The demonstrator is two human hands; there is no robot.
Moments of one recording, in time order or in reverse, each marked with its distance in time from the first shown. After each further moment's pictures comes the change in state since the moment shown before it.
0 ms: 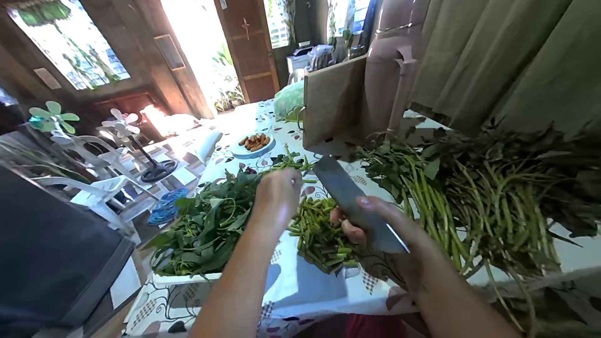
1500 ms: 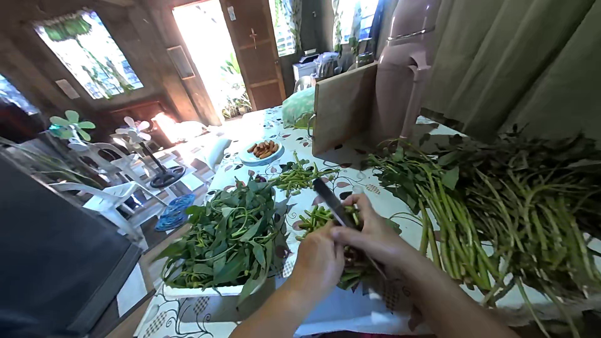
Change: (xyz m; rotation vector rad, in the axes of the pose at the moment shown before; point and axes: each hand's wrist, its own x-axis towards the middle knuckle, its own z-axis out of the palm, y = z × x) left_hand -0.055 -0.010 0.061 -0.297 -0.056 0.140; right_hand 0.023 0.014 0.034 -0.542 0.396 -0.104
